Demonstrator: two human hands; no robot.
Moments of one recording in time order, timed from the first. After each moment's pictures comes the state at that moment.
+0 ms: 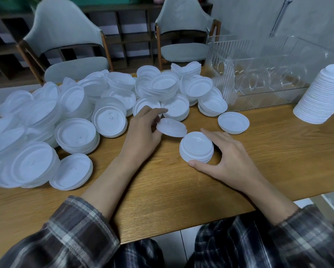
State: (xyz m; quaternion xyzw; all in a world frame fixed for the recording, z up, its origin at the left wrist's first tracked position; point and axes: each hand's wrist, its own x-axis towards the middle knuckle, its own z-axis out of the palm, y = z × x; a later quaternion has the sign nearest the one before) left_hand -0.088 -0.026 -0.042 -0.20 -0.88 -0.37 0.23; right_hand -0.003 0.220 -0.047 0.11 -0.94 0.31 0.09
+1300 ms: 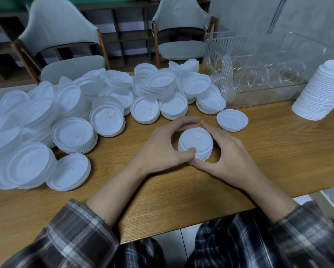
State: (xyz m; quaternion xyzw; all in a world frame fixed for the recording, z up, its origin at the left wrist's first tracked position) left_hand -0.043 0.007 -0.022 -0.29 -0.82 -0.50 -0.02; right_hand -0.003 0.218 -0.046 0.12 -0.93 0.34 0.11
